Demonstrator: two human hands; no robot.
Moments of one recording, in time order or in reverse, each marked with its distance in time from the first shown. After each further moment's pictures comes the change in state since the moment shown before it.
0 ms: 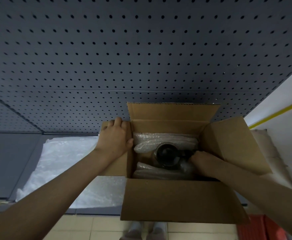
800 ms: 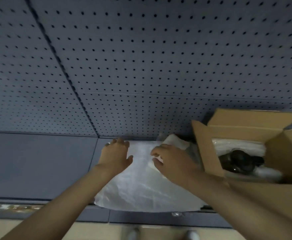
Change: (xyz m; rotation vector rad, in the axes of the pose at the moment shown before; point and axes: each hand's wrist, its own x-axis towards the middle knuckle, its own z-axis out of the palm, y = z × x) left_hand -0.069 -0.273 0.033 -0.008 -0.104 0.006; right_hand 0.022 -0.371 -0.121 0.408 0.583 -0.143
